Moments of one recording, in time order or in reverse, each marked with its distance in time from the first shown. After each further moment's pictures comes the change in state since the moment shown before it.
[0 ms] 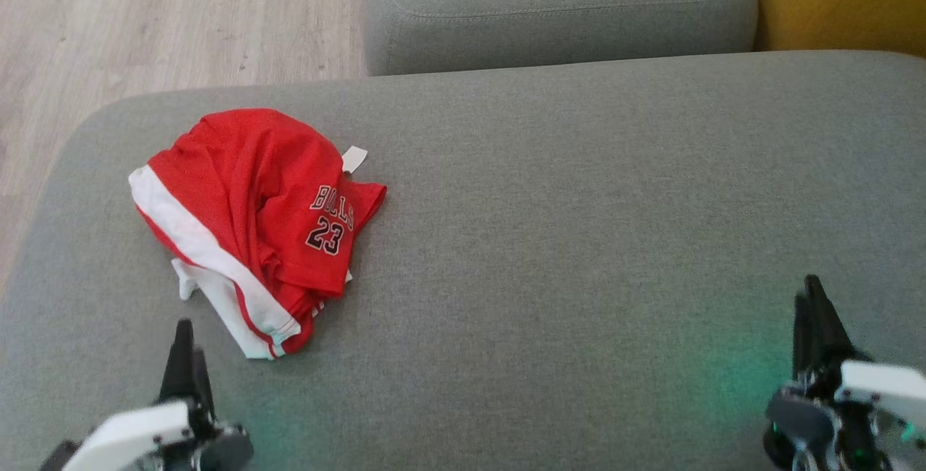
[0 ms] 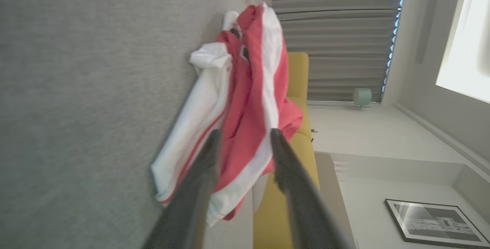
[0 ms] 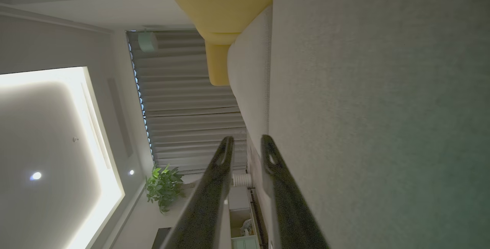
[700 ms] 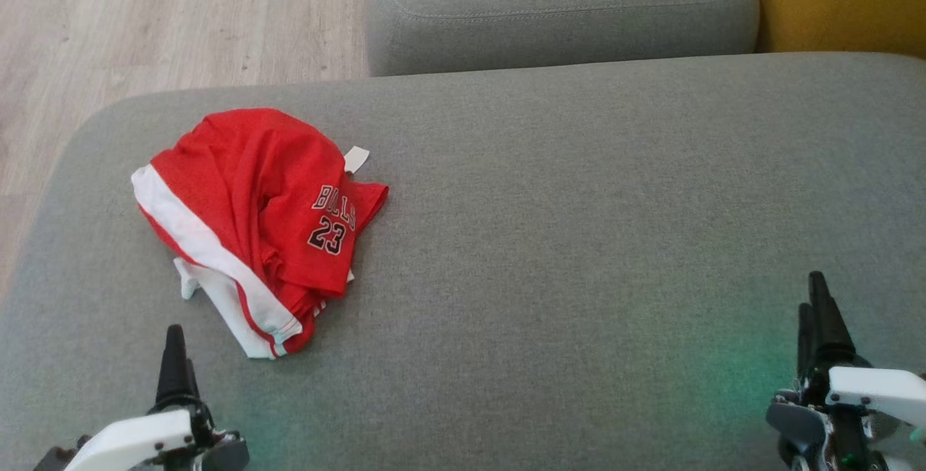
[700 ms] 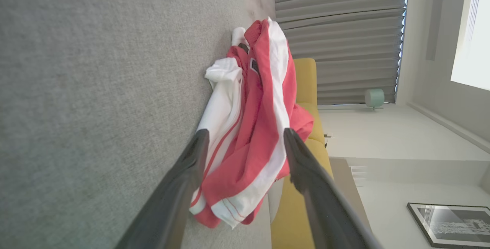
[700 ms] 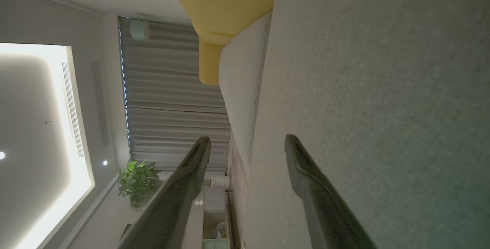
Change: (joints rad) left arm 0.038 -0.002 -0.003 -0.004 0.078 0.000 -0.055; right arm 0.032 0.002 0.016 -0.008 -0.132 0.000 -0.055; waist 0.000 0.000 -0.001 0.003
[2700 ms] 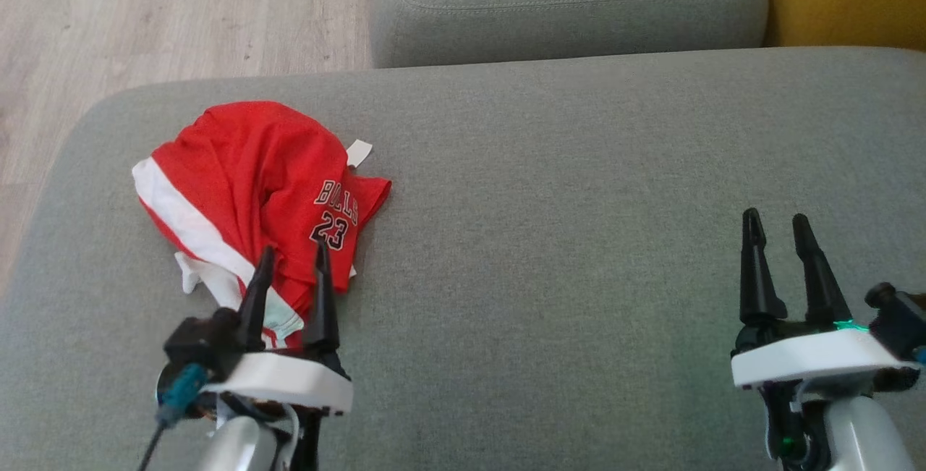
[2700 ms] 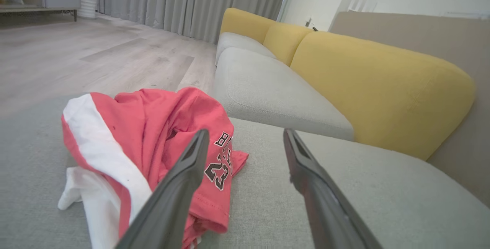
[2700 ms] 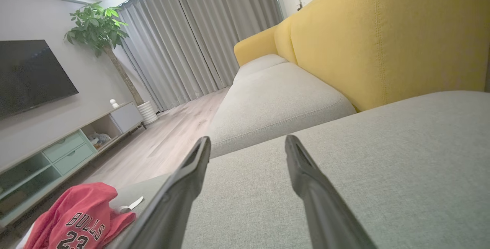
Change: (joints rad) left arm -0.098 0.112 -0.416 -0.161 0.999 0.218 -0.168; right arm -0.007 0.000 0.100 -0.210 -1.073 0.000 -0.169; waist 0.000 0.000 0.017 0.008
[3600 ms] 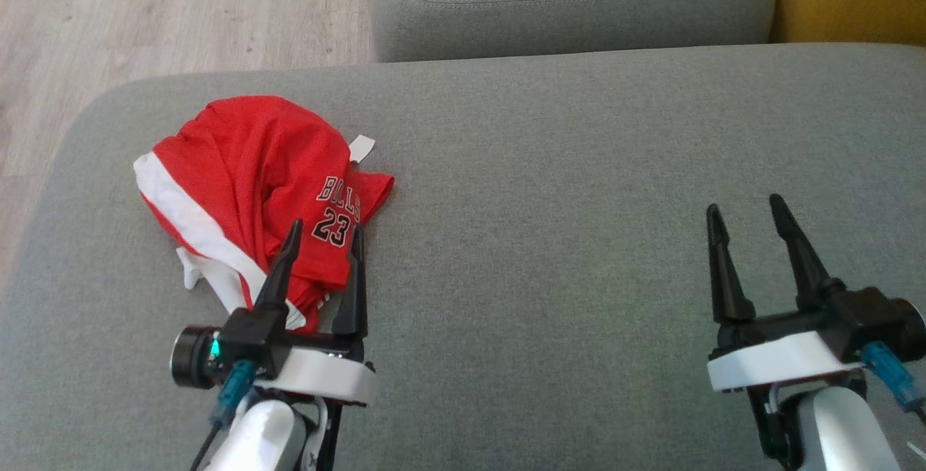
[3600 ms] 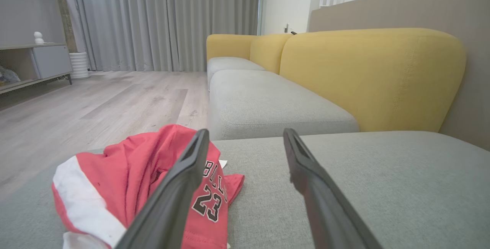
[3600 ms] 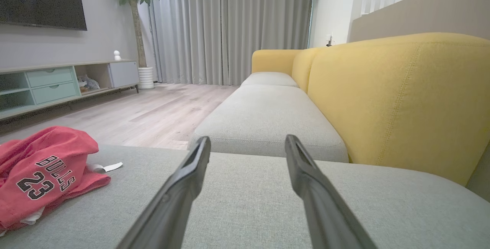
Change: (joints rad) left arm -0.079 0.040 -0.144 0.028 0.156 0.117 -0.079; right arm -0.014 0.000 0.031 -0.020 -0.392 0.000 -0.078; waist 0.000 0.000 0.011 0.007
